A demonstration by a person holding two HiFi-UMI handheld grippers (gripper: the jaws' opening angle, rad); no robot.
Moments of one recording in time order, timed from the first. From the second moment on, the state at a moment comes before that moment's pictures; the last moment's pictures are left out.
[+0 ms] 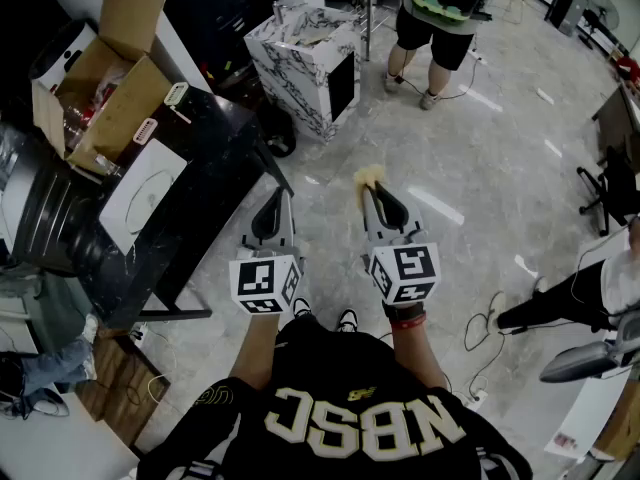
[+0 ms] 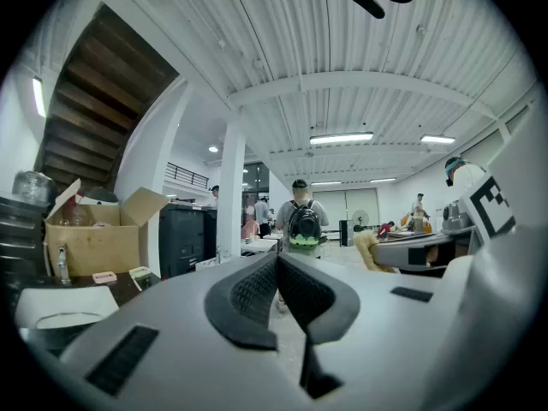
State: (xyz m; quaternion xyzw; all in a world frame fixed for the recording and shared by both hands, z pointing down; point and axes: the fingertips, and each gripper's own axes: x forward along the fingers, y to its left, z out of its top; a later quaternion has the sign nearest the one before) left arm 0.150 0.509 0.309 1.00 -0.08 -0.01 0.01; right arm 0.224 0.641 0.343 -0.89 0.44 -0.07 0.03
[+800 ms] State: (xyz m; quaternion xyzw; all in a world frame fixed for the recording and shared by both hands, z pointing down) left arm 0.084 0.251 0.368 0.96 -0.28 0.04 0.02; right arm 0.184 0.361 0.378 -0.79 0.60 -0.10 0.00
